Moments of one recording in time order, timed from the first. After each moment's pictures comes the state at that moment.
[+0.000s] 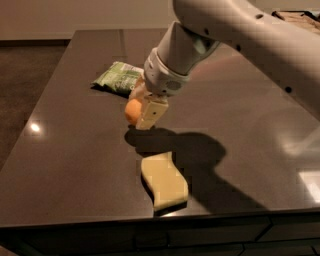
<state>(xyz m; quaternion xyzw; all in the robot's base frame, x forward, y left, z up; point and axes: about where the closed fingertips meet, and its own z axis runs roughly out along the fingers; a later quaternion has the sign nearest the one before) 0.529 0.044 0.890 -0.78 0.57 0.14 0.23</state>
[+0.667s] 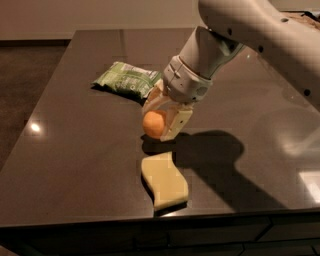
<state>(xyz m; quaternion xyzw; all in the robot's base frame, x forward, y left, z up) 0.498 0.000 0.881 -0.85 0.45 0.17 0.21</state>
